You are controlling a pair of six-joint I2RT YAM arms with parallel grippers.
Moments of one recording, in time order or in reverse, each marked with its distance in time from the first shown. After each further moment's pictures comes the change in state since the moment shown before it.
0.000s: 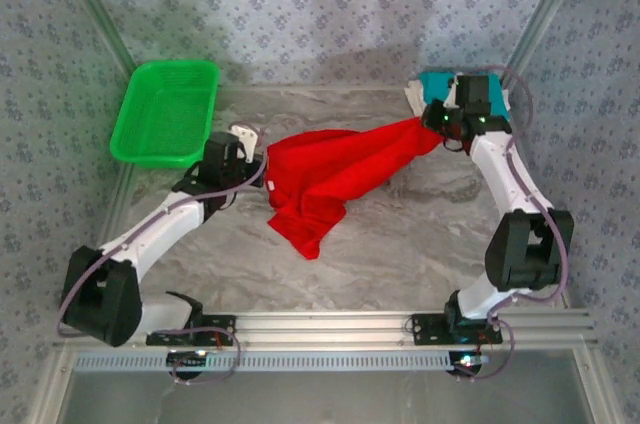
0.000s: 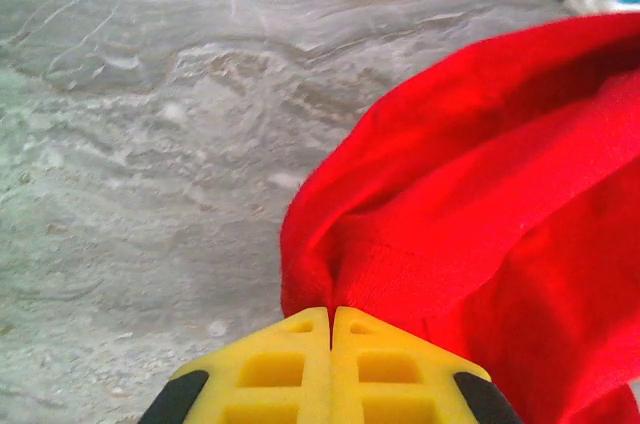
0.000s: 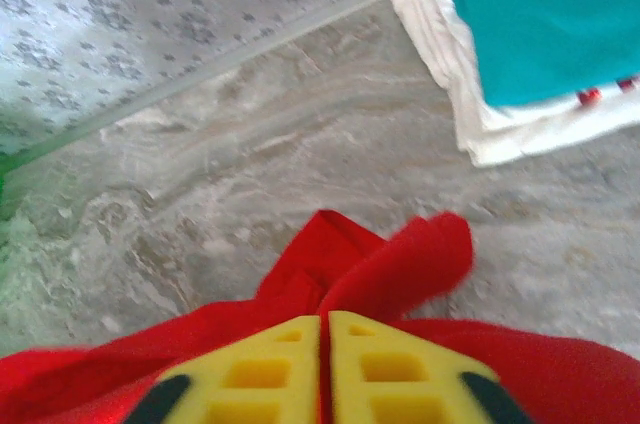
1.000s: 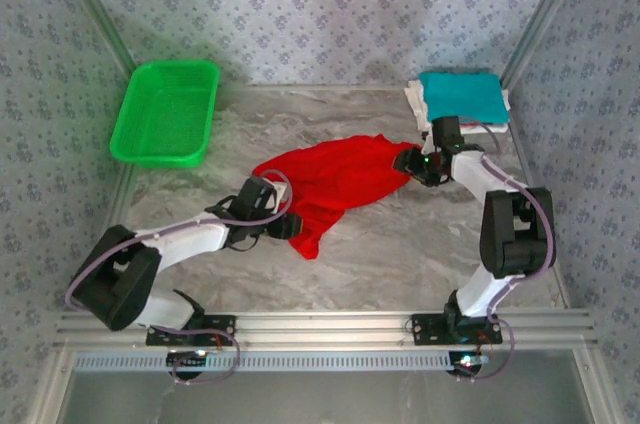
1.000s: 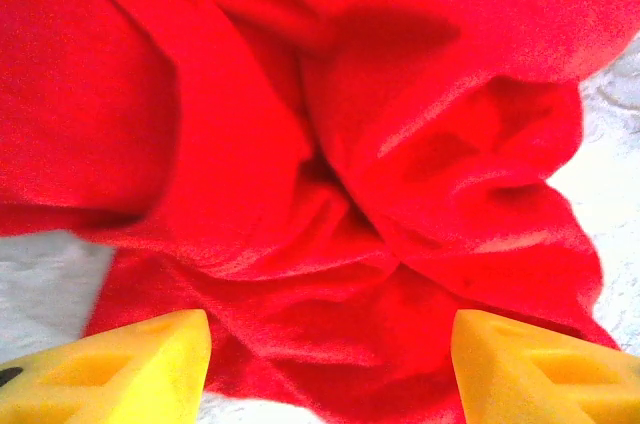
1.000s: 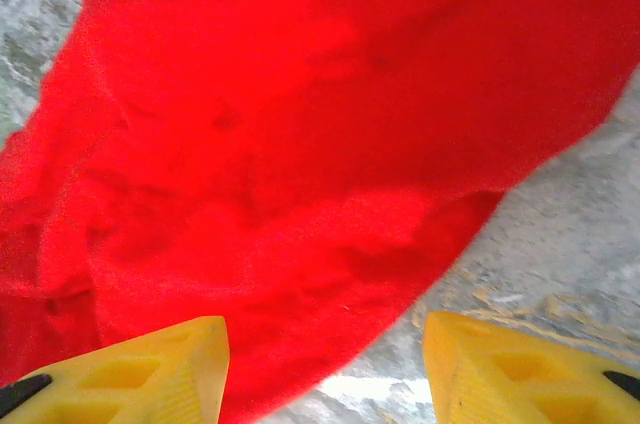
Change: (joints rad) left arm -0.240 0.111 -0.235 0.014 0.090 -0.278; right arm 0.031 0.071 -0.326 0.073 -0.183 0.069
